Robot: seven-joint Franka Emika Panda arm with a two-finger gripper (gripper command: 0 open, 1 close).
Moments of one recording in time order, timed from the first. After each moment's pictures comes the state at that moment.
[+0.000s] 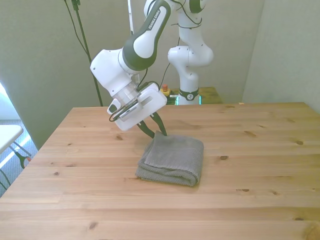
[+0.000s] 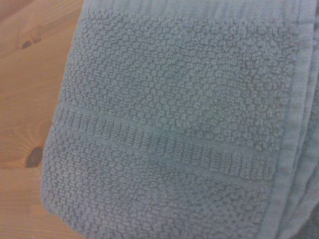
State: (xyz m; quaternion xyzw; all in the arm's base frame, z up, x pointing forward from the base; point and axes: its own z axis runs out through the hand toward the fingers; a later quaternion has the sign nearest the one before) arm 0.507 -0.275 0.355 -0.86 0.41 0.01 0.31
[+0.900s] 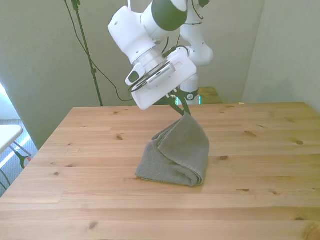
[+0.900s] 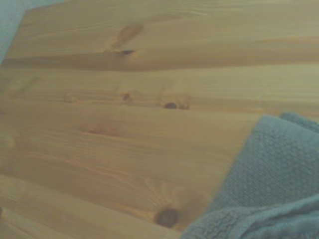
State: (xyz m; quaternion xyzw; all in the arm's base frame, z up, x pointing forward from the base) arm 0.566 -0.161 0.481 -0.91 0.27 -0.06 0.30
